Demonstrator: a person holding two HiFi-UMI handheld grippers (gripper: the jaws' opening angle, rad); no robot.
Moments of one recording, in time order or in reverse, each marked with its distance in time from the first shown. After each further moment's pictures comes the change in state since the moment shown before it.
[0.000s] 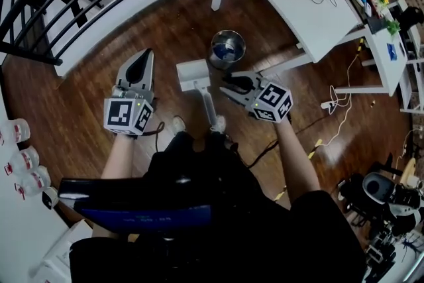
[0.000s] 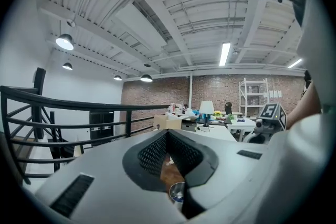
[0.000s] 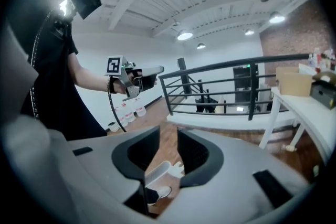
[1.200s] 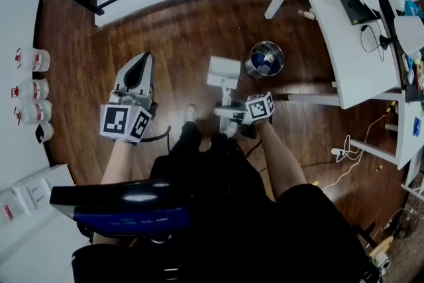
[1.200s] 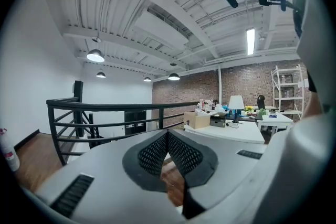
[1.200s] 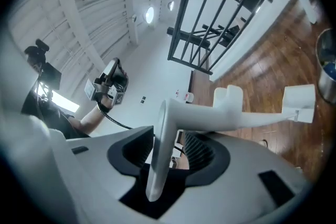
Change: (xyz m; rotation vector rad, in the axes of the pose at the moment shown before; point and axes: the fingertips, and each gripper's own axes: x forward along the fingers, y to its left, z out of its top) left arm -0.085 0.031 0.009 0.025 0.039 0.364; right arm 0.109 0.042 -0.137 0.705 0.200 0.690
